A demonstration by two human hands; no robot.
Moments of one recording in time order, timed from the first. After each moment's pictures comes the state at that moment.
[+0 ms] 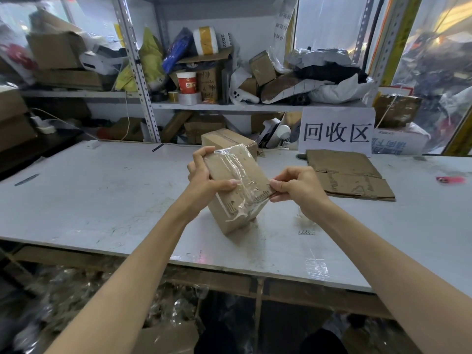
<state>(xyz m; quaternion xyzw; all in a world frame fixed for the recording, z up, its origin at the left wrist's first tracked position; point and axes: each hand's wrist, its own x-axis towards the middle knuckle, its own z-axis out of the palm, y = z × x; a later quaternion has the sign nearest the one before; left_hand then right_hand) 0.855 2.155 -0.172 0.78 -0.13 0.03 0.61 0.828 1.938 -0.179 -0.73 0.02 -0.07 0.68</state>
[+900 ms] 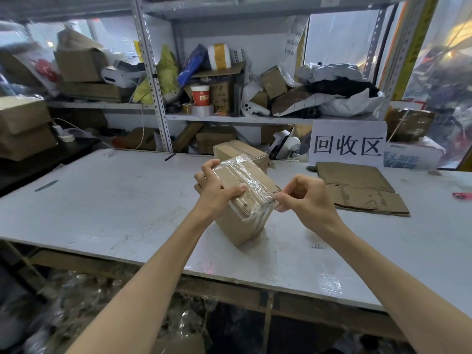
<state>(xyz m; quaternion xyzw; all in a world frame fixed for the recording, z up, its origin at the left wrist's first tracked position) 0.868 2.154 -0.178 0.83 -0.09 0.11 0.55 0.804 1.955 -0.168 -0.82 -0.06 -0.20 0.54</state>
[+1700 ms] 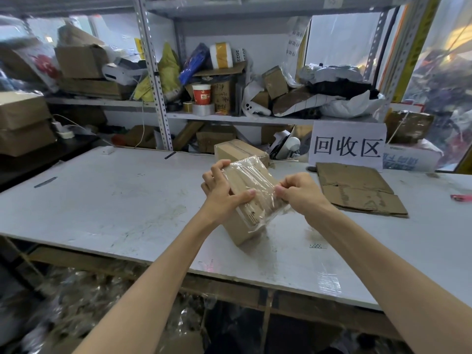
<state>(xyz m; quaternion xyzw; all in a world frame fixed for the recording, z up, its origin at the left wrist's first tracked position) 0.862 2.150 -0.187 0.83 -0.14 0.12 0.52 0.818 1.973 -0.148 -0.85 0.05 -0.07 0.51</state>
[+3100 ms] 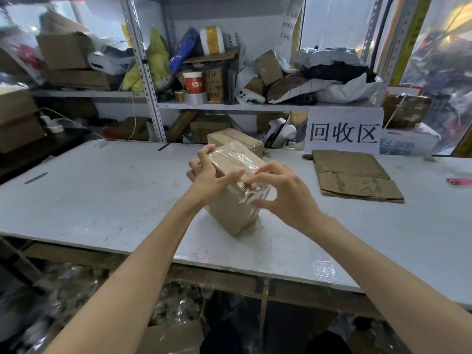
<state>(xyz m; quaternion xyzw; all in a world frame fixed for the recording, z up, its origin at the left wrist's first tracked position) 0.879 2.155 -0.177 0.86 -0.09 0.07 0.50 0.804 1.972 -0.171 -0.91 -0.21 -0.25 0.27</state>
